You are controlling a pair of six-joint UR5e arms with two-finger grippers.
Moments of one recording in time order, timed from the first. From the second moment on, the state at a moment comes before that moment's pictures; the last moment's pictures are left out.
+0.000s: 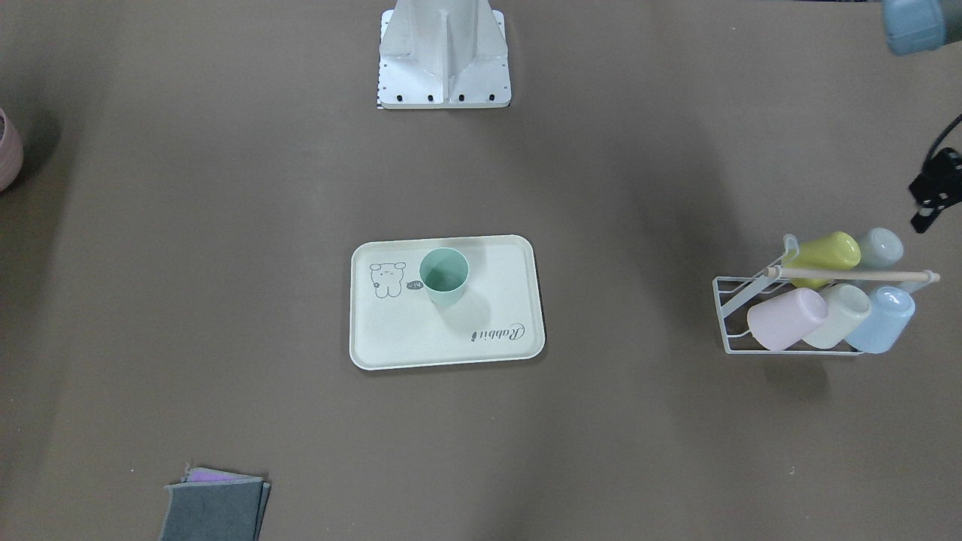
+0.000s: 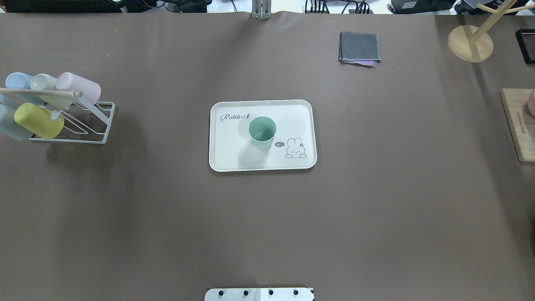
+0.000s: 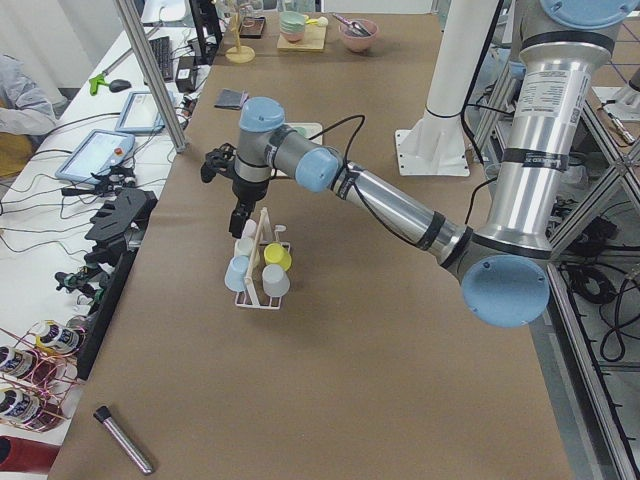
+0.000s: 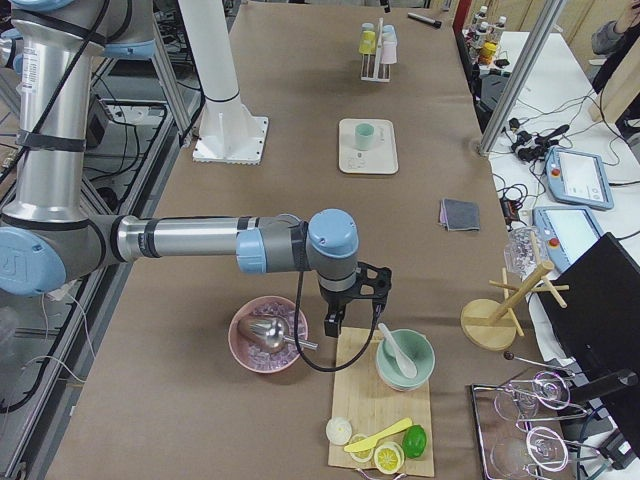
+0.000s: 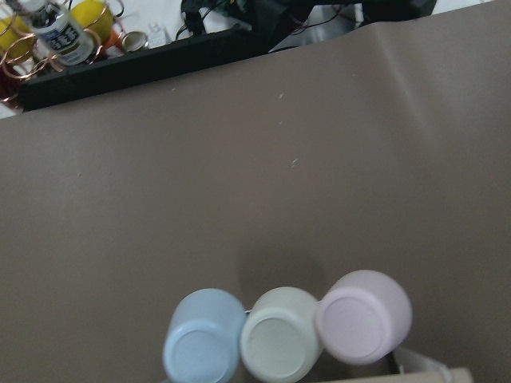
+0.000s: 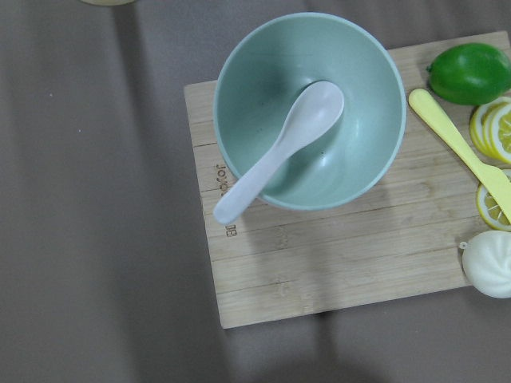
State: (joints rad) left arm -1.41 -1.70 -1.91 -1.55 -2.22 -0.26; right arm 1.58 -1.68 1.76 -1.52 2.32 0.29
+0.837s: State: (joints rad) left arm -1.68 -1.59 -1.77 -1.32 -2.38 0.07; right arm 1.58 -1.67 1.75 -1.52 2.32 0.30
